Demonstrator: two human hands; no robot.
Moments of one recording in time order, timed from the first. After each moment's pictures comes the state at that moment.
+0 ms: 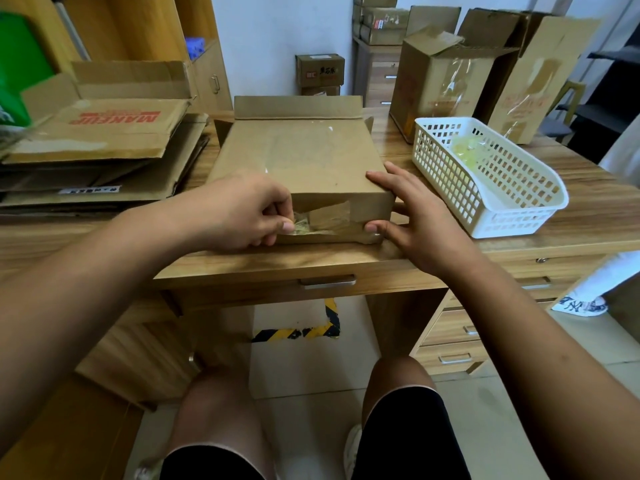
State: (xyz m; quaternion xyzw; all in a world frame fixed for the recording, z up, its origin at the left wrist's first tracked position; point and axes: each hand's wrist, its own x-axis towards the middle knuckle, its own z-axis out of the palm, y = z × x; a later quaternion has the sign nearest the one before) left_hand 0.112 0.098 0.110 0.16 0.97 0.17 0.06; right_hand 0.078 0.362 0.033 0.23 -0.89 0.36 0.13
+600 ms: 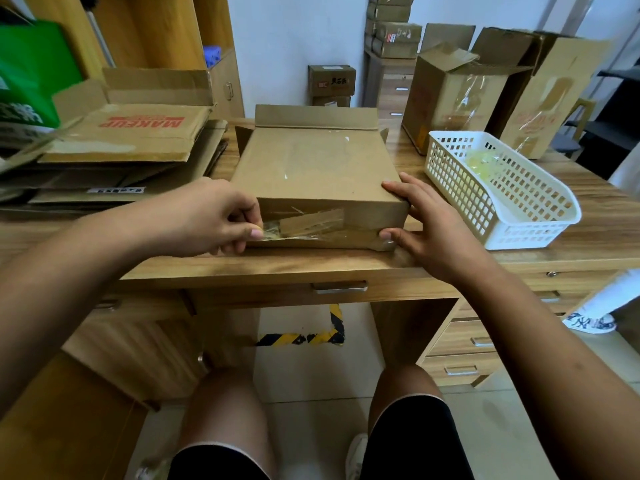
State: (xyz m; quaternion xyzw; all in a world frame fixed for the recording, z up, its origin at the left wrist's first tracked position) left_hand 0.123 0.037 0.109 0.15 0.97 0.19 0.06; right_hand 0.076 0.359 0.036 0.22 -0.91 0.34 0.13
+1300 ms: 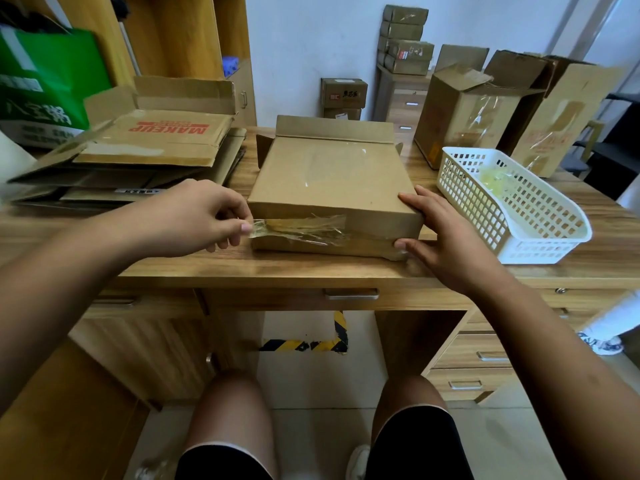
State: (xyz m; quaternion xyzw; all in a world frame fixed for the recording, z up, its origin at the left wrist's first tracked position) left_hand 0.133 0.000 0.108 0.11 0.97 0.23 0.00; right_hand 0.076 0.360 0.037 0.21 -0.92 0.30 0.14
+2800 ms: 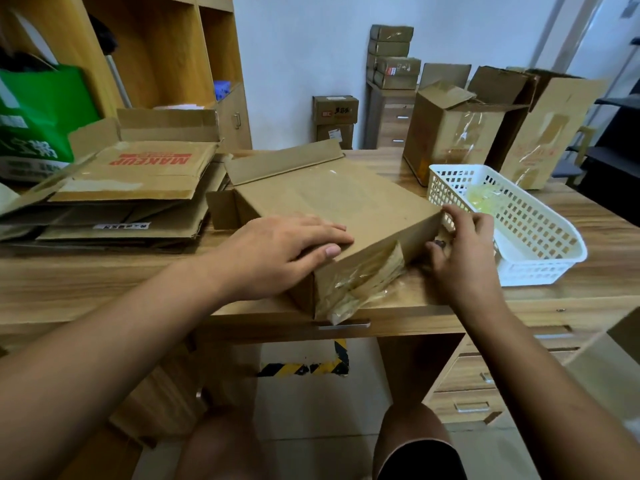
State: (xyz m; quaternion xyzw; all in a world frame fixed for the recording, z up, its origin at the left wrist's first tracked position) left_hand 0.102 0.091 0.103 0.30 0.94 0.13 -0.06; right_hand 0.053 0.374 0.022 0.00 -0.90 0.34 0.27
